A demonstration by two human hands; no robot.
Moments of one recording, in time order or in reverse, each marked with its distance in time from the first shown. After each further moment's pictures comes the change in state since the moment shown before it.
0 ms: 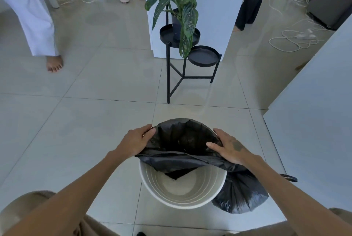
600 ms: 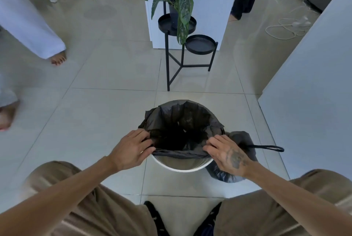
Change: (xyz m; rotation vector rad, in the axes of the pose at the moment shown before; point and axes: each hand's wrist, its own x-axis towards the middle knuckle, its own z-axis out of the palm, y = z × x) left_hand -0.099 -0.037 0.021 0.489 0.335 0.832; right_hand -0.099 0.002 0.056 -0.618 0.491 -0.797
